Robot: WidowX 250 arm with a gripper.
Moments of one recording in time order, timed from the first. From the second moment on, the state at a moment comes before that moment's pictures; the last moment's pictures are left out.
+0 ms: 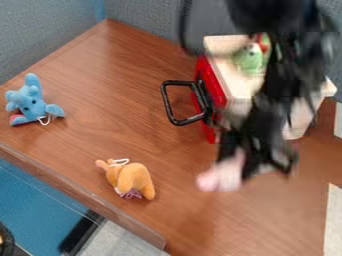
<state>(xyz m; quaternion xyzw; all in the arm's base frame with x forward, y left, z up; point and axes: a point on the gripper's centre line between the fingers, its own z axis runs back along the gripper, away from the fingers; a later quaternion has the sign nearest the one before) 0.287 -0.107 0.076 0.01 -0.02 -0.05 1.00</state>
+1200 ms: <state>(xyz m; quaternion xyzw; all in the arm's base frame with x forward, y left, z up) 0.298 0.107 0.030 -0.05 -0.05 0.05 1.00</state>
